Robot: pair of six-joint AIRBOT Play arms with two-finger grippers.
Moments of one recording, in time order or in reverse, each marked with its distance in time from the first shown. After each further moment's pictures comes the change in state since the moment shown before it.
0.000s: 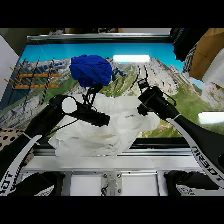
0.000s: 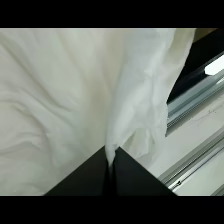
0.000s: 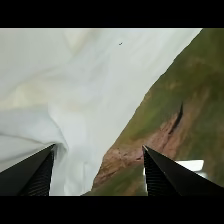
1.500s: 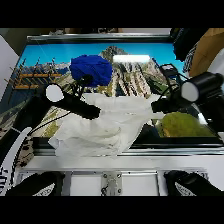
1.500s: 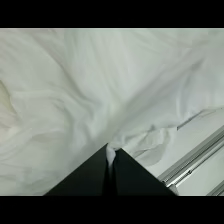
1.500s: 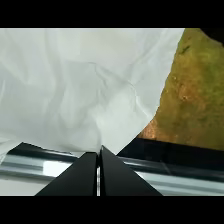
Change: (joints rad) left arm 0.136 0.000 0.092 -0.010 -0.145 0.109; right arm -0.162 0.375 0.104 0.375 0.253 -0.241
